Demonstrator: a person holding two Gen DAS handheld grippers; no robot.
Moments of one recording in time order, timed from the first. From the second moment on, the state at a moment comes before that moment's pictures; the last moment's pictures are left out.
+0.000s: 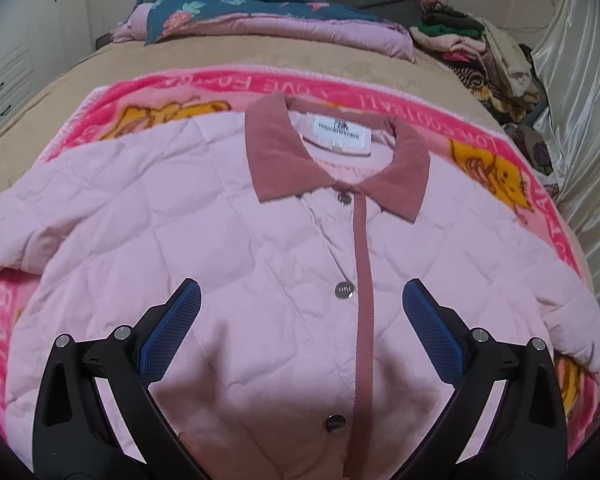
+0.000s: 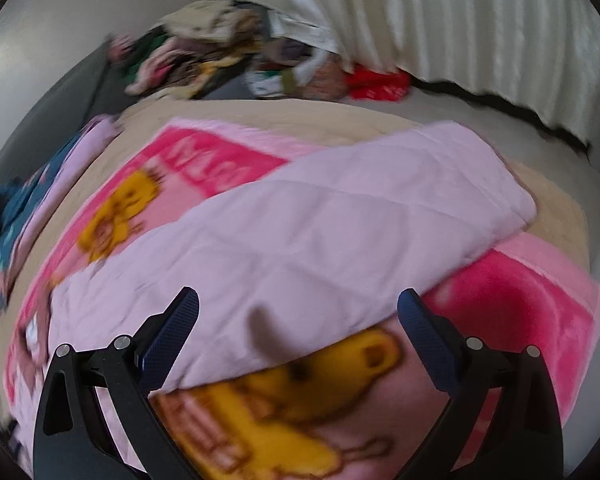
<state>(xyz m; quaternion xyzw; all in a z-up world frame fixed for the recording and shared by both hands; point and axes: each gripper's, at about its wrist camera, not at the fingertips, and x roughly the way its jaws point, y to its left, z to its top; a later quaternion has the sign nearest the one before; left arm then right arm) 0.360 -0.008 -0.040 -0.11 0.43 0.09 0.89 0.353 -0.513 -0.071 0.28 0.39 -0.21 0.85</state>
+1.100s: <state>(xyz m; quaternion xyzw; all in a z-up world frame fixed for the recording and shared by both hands) 0.333 0.033 0.017 -0.10 0.41 0.08 0.90 0.353 -0.508 0.032 0.27 0.23 -0.11 0.93</state>
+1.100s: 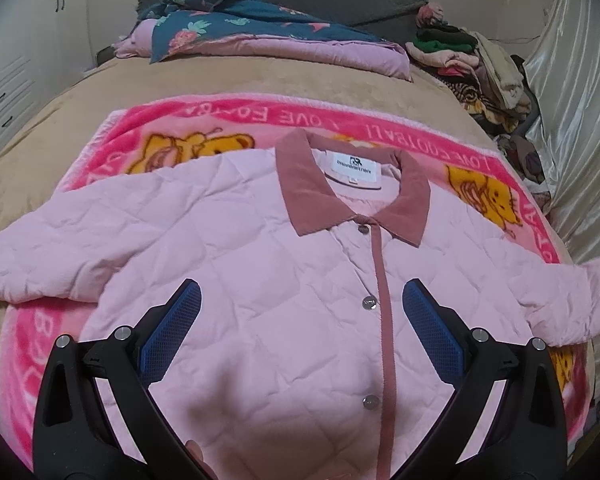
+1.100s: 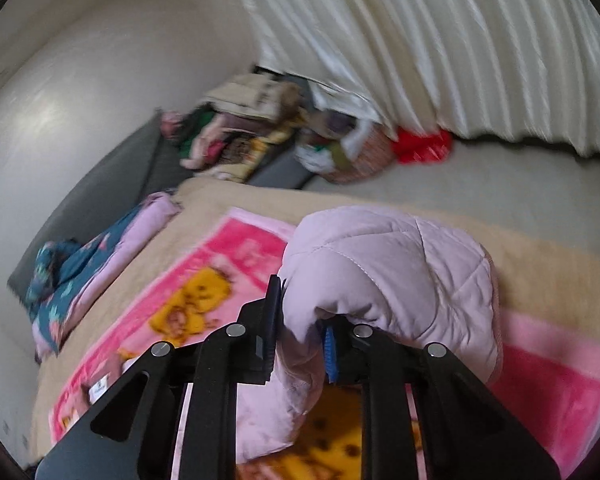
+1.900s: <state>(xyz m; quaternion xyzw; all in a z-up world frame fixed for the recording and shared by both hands) 0.311 0.116 0.031 -0.15 0.39 0.11 0.90 0.387 -0.241 0.132 0.02 0.18 0.11 0.98</state>
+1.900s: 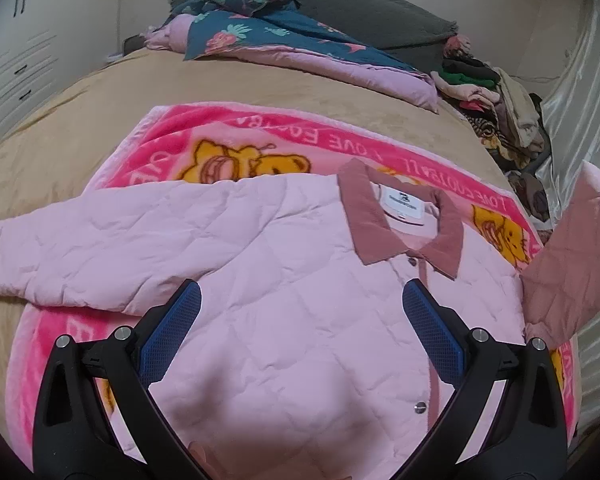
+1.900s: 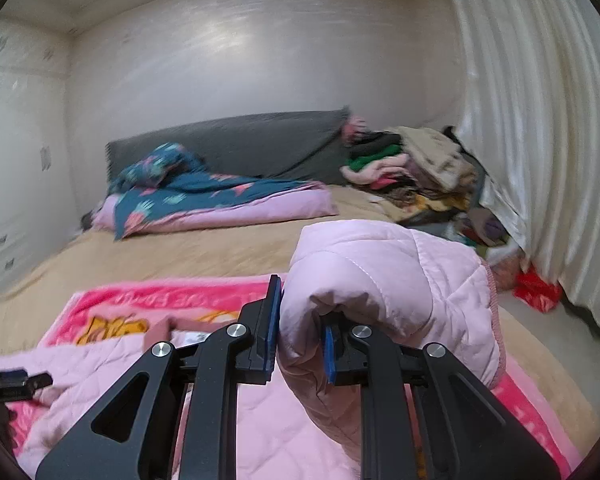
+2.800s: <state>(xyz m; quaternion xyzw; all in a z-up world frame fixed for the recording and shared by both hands) 0.317 0.122 -0.033 -0.24 0.43 0.09 0.87 0.394 -0.115 -0.037 0.10 0.40 0.22 0.88</state>
